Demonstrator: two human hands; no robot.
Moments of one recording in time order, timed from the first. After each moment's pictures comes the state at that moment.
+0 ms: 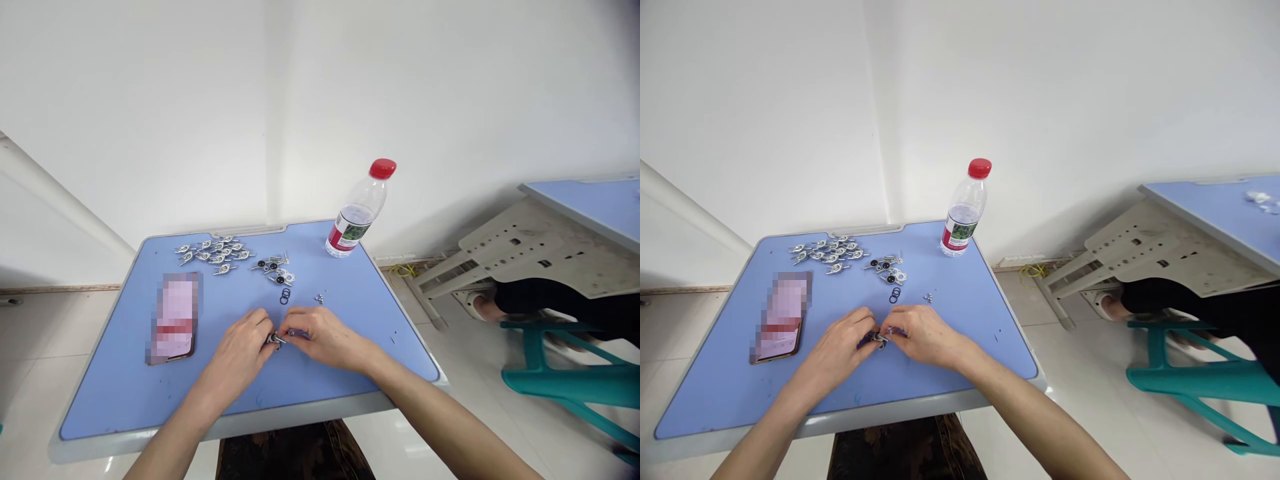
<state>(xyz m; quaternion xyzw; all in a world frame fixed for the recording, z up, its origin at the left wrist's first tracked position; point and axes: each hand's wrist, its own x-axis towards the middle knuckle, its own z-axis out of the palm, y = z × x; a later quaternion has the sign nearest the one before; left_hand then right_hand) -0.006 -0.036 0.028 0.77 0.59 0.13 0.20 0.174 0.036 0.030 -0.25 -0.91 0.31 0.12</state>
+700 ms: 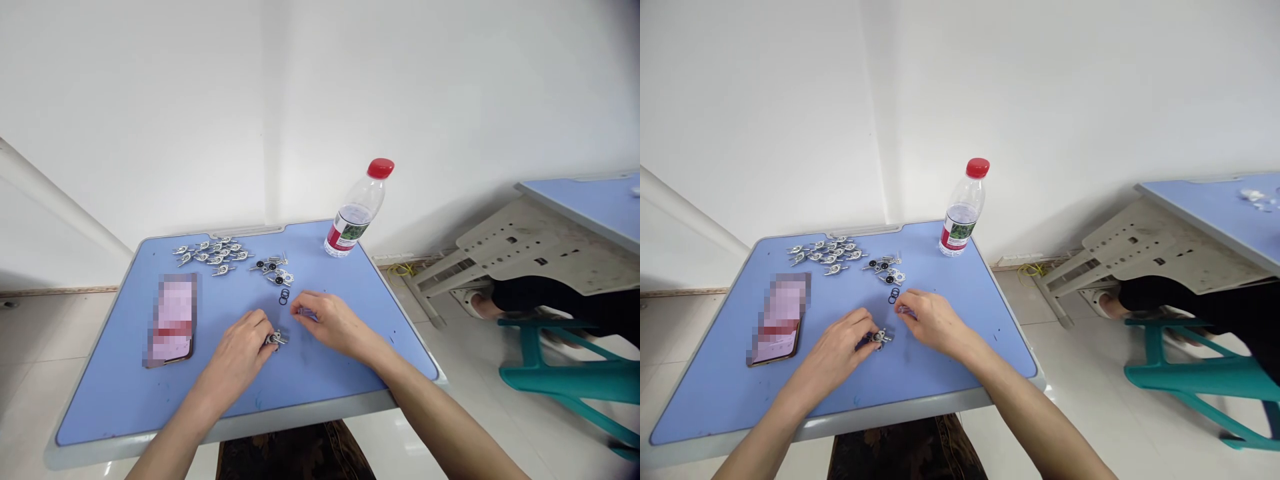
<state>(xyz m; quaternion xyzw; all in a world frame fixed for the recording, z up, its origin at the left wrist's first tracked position) -0.005 -0.038 0.033 0.76 0.59 0.14 0.23 0.183 0.046 0.032 -0.35 -0.88 0.29 0.16</state>
